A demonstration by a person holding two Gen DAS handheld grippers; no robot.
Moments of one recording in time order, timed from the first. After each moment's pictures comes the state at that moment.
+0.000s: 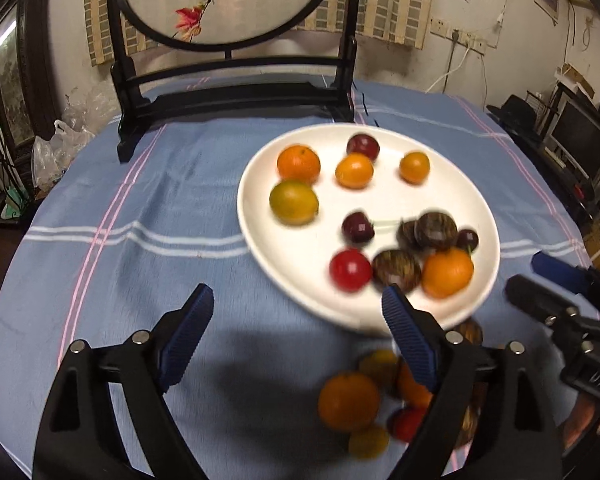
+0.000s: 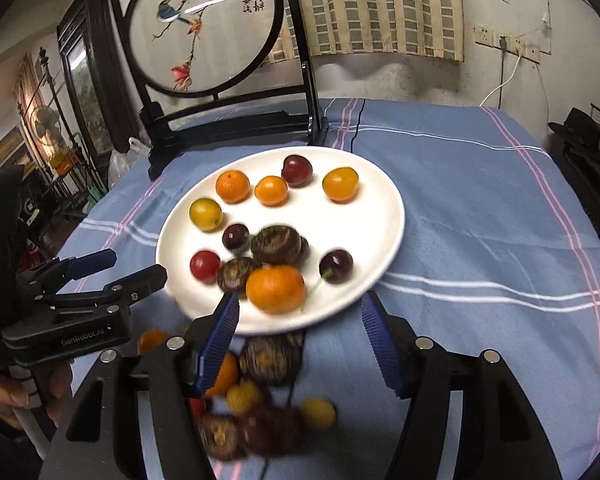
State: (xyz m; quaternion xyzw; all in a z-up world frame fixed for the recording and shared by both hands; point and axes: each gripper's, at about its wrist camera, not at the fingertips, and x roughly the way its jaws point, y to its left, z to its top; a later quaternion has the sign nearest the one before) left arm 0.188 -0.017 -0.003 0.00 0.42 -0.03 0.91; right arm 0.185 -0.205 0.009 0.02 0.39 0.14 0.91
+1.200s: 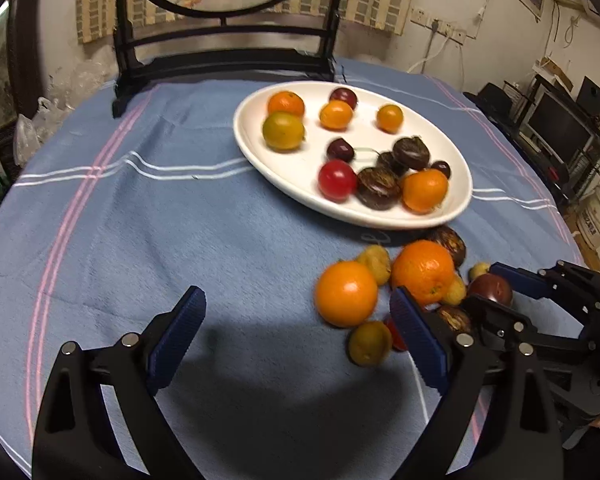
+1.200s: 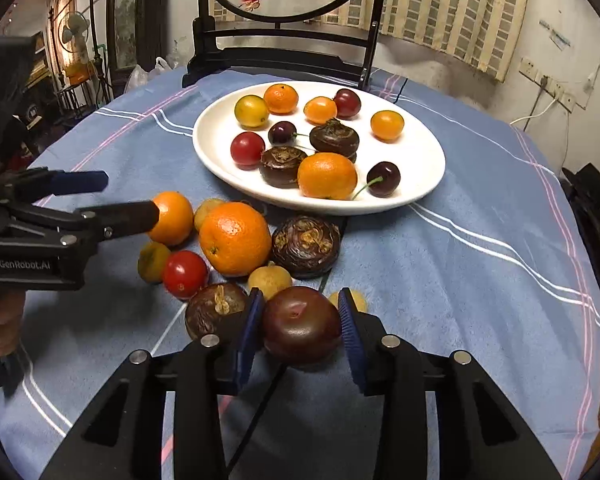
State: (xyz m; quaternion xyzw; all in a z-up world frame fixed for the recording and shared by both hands) left arm 0.136 -0.003 -0.027 -0.03 0.44 -0.08 0.89; right arm 0.131 -0.173 -0.028 -0.12 0.42 0.16 0.88
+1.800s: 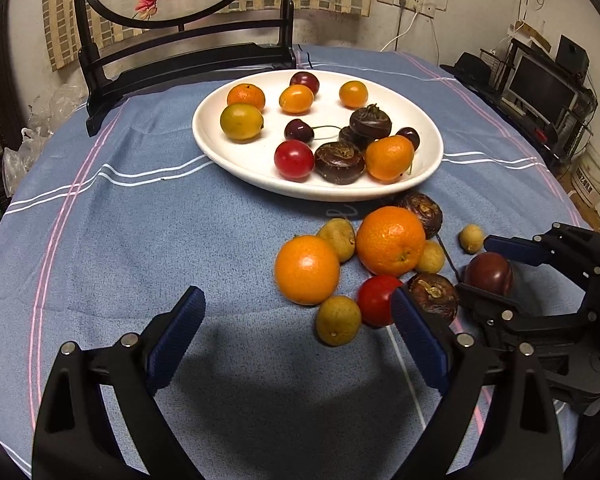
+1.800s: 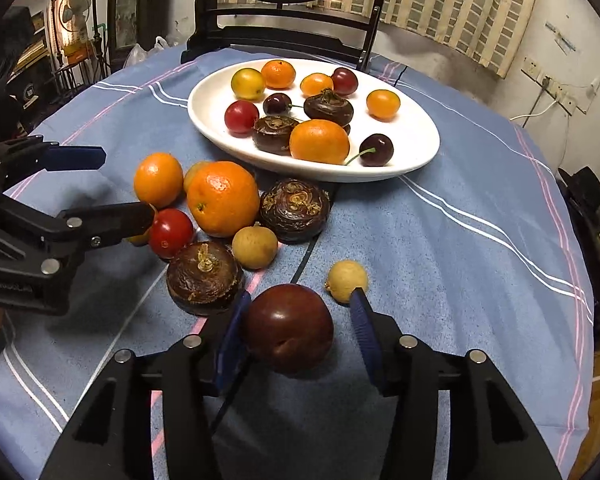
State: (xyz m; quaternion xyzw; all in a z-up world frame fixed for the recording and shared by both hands) left arm 0.127 -0.028 -0.032 0.03 0.44 -0.11 0.89; right arm 0.123 -0.175 -0.039 -0.15 0.44 0.15 0.87
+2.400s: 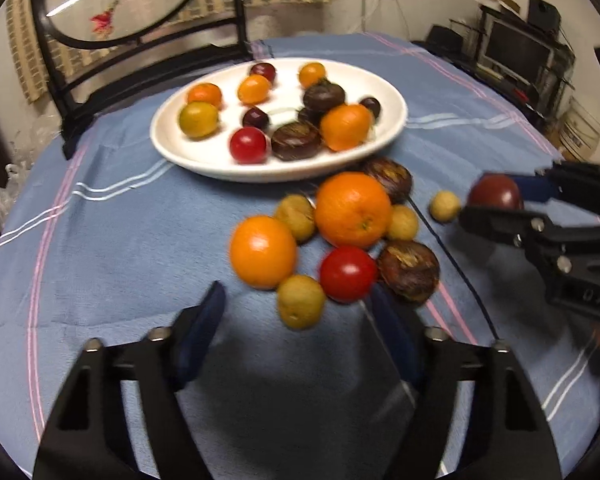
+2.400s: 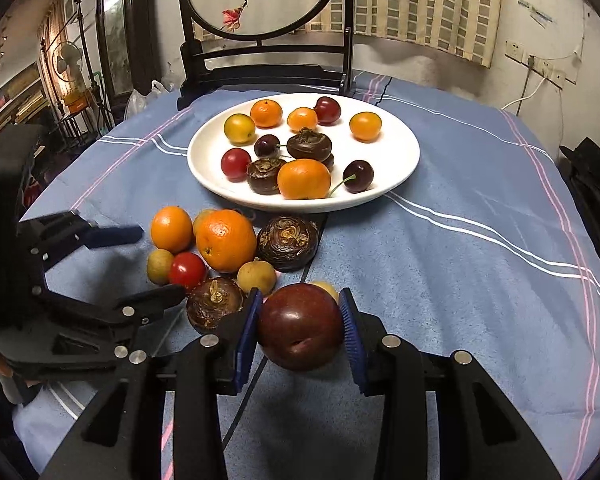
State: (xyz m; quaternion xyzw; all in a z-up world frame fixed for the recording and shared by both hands) left arm 0.116 -0.054 -0.045 0.10 0.45 -0.15 0.88; right arm 0.122 -0.199 -0.015 -0.07 0.42 0.17 0.89
